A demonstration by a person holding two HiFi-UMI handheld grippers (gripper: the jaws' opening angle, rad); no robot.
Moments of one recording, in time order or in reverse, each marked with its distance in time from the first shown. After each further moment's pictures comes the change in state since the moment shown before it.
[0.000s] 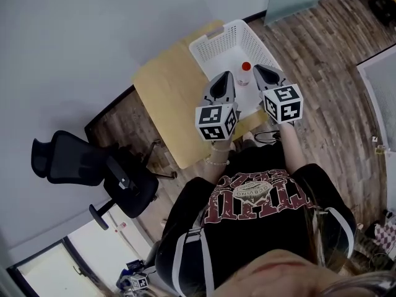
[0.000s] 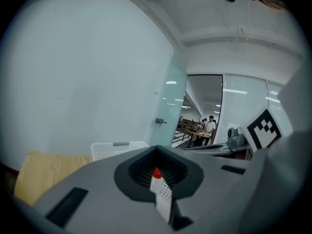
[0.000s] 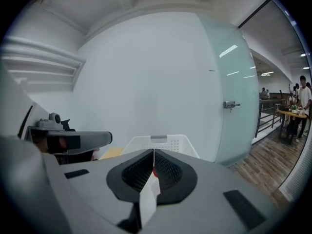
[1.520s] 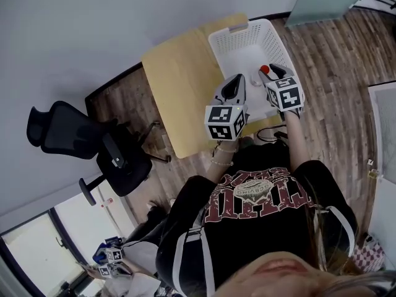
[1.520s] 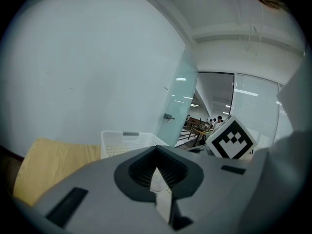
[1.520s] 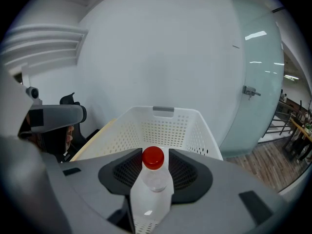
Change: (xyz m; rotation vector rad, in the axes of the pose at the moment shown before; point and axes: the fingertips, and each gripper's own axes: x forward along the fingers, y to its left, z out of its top) left arm 0.008 0.026 -0.029 -0.081 0.043 0.087; right arm 0.077 -0.012 -0.062 -0.131 0.316 0.096
